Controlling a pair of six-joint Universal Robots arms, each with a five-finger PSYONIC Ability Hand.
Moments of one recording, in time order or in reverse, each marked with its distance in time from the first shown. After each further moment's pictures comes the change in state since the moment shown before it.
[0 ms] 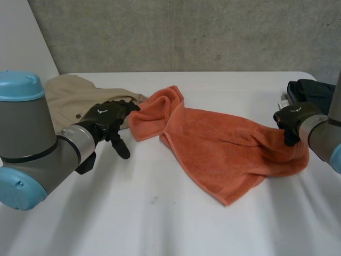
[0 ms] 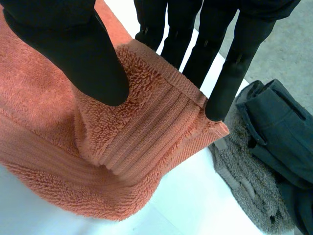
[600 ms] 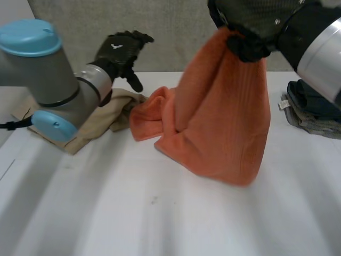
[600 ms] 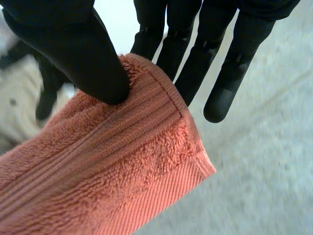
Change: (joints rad) left arm -0.031 -0.308 0.627 0.068 0.064 0.070; right arm 0.258 -0.473 -0.100 -0.075 -0.384 -0.002; left_hand 0.000 0.000 0.000 0.000 0.000; right_hand 0.000 0.038 0.047 0.055 0.022
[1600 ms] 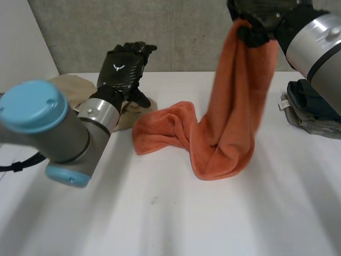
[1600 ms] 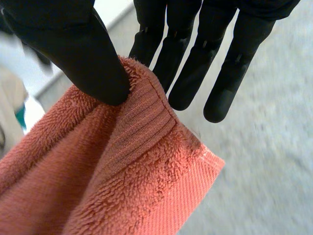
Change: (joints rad) left arm -0.075 0.219 -0.563 0.484 -0.116 -0.052; right arm -0.081 0.184 -0.074 -0.188 0.024 0.131; left_hand -0.009 0.002 -0.001 -0.001 -0.001; right_hand 0.000 0.000 0.001 0.001 0.000
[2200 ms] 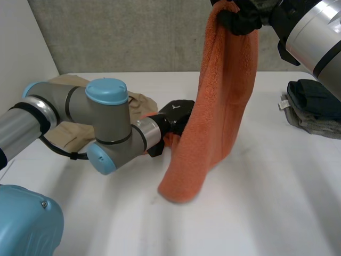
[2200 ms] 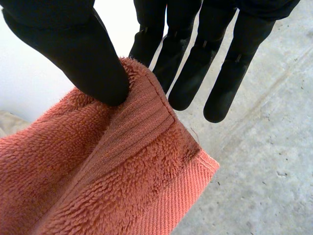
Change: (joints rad) left arm -0.081 -0.509 0.665 -0.546 0.346 -0.185; right arm 0.028 -0.059 -0.001 -0.008 -0.090 0.106; left_hand 0.960 0.955 0.933 0.954 0.896; right_hand 0.000 0.000 0.000 0.000 0.000
